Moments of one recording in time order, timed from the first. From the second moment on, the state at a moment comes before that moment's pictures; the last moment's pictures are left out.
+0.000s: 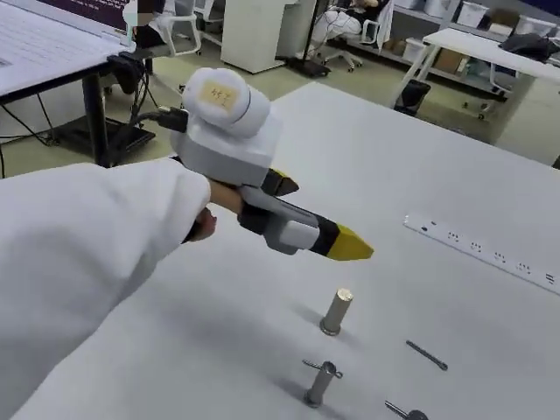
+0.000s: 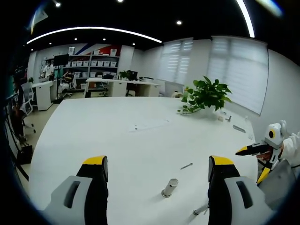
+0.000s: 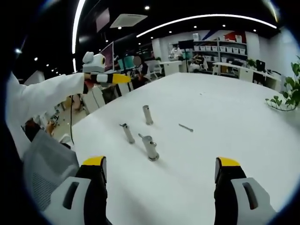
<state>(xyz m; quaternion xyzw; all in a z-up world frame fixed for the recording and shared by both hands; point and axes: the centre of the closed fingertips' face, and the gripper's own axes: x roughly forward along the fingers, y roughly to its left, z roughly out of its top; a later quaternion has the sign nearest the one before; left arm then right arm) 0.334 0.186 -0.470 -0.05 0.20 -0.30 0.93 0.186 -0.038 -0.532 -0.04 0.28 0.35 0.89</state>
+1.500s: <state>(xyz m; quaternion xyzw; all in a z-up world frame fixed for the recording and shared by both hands) 0.323 0.121 -0.573 0.10 0.28 -0.40 0.87 0.173 -0.068 -0.530 -0.05 0.28 0.27 0.92</state>
